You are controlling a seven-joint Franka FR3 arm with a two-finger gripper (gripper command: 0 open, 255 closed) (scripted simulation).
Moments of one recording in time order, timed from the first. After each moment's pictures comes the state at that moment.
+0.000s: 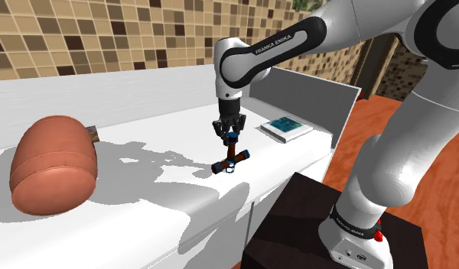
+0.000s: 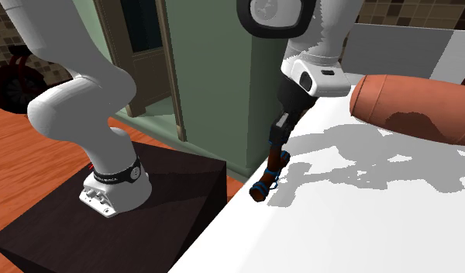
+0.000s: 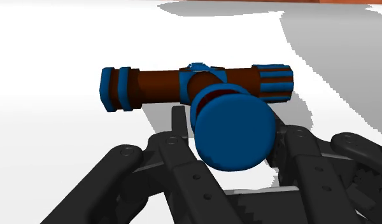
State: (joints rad) arm 0.05 -0.16 0.07 -2.26 0.08 1.96 0.33
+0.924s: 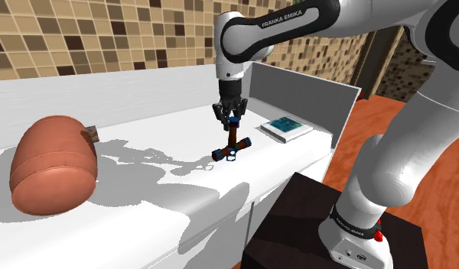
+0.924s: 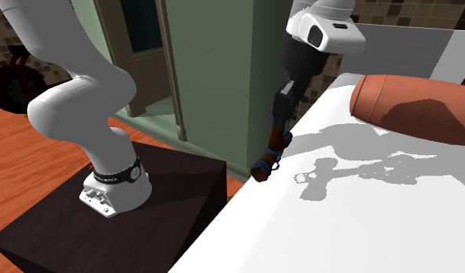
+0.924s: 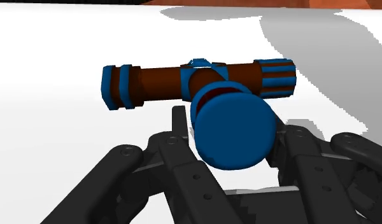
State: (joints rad) arm 0.05 -0.20 0.07 -2.14 0.08 1.79 0.34
